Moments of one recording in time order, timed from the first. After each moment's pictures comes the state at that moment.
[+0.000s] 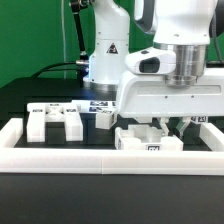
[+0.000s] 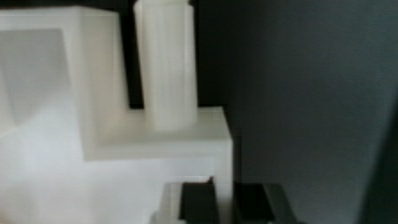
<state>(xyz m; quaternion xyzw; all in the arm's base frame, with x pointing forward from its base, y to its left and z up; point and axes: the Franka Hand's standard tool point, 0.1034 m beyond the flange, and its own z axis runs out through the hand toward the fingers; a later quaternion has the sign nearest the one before) 0.579 0.080 0.017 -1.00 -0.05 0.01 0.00</state>
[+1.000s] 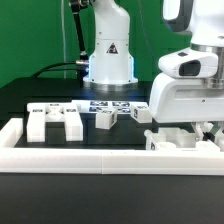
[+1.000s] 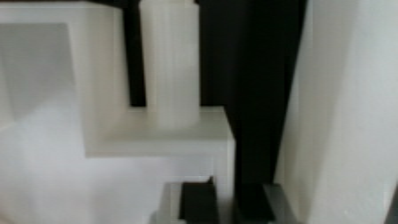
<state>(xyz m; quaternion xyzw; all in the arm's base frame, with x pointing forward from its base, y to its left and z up) 0.596 0.125 0.018 -1.00 -0.06 0.02 0.00</state>
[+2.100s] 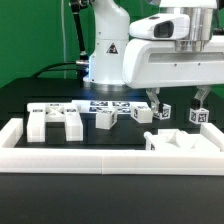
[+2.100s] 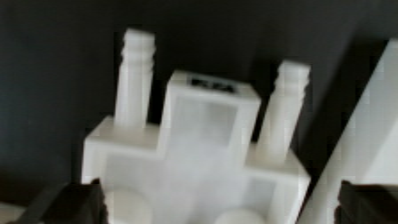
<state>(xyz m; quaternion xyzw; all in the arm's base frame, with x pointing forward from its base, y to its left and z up) 0.560 0.079 0.065 -0.99 -0.16 0.00 0.00</state>
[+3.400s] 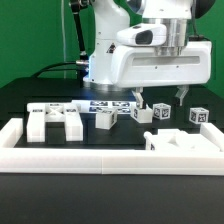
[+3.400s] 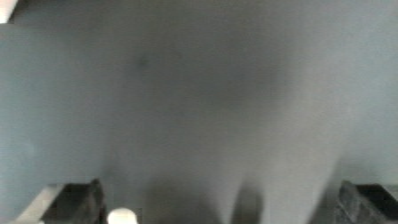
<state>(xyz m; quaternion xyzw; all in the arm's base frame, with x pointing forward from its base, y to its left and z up) 0.488 0.057 0.049 -0.99 -0.15 0.00 0.00</state>
